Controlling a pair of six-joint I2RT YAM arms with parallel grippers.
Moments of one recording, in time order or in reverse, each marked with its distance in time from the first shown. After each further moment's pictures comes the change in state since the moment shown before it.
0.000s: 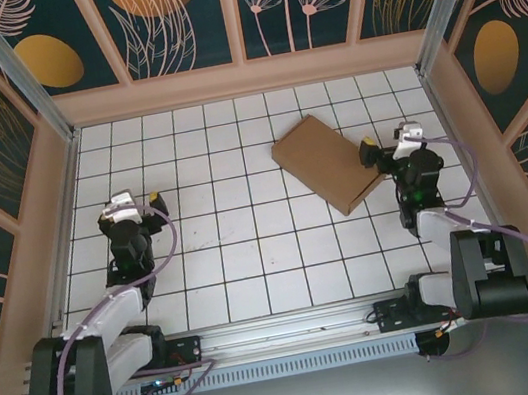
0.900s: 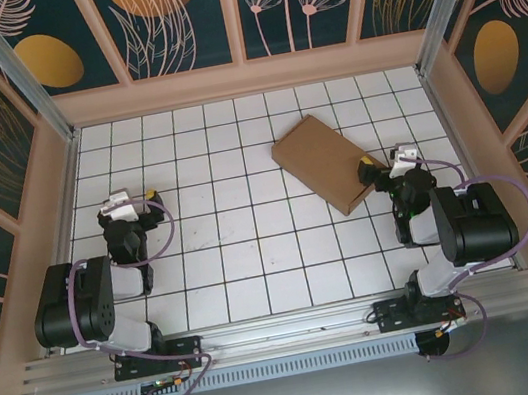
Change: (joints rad) left arm 0.143 0.412 -0.008 0.489 0.234 0.019; right arm -0.012 0.308 -0.129 0.416 -0.014 0.000
